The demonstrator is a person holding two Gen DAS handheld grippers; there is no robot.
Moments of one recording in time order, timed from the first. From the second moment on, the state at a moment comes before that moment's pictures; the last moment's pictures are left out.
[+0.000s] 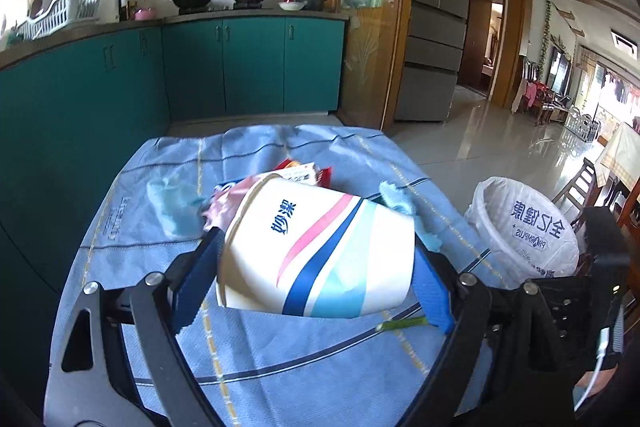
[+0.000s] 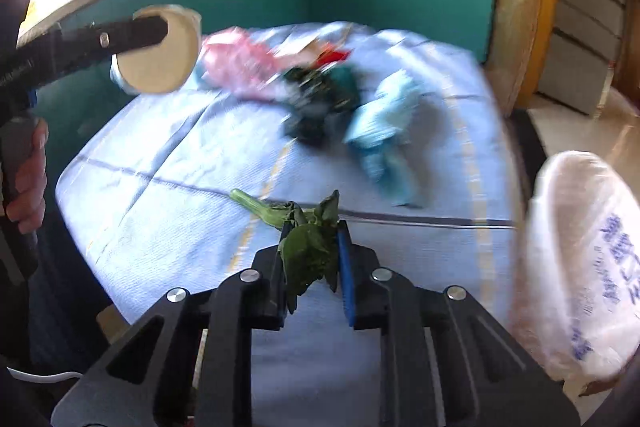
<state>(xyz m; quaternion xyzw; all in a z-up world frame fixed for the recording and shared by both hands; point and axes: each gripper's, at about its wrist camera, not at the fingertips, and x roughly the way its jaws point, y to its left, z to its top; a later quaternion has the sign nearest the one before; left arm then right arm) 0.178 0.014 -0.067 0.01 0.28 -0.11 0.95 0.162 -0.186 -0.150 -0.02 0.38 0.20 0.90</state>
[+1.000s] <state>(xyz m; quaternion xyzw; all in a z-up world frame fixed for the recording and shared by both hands) 0.266 -0.324 -0.150 0.05 0.35 -0.32 0.88 0.129 -0.420 -0.161 0.02 0.29 -0.16 0.94</state>
